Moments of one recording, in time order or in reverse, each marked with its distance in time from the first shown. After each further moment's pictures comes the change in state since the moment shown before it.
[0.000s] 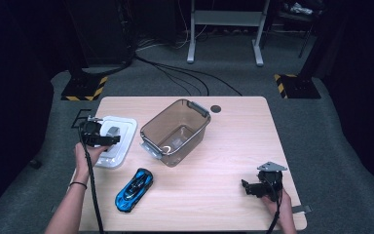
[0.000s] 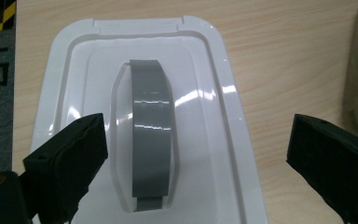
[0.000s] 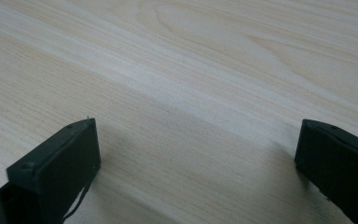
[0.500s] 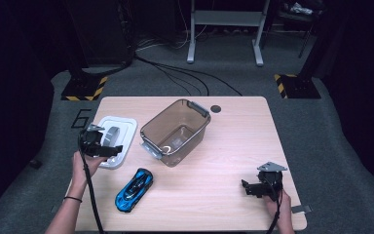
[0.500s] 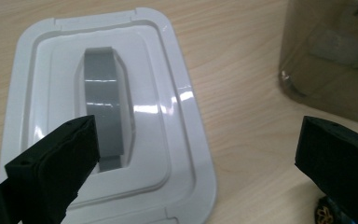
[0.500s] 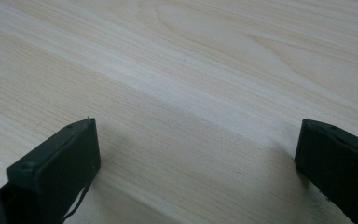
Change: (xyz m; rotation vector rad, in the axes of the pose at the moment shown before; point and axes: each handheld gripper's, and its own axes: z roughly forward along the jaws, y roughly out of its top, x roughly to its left) left arm -0.031 -0.021 -0.030 -0.024 -0.058 0.084; right arm 0.000 -0.001 -0.001 0.005 0.002 -0.005
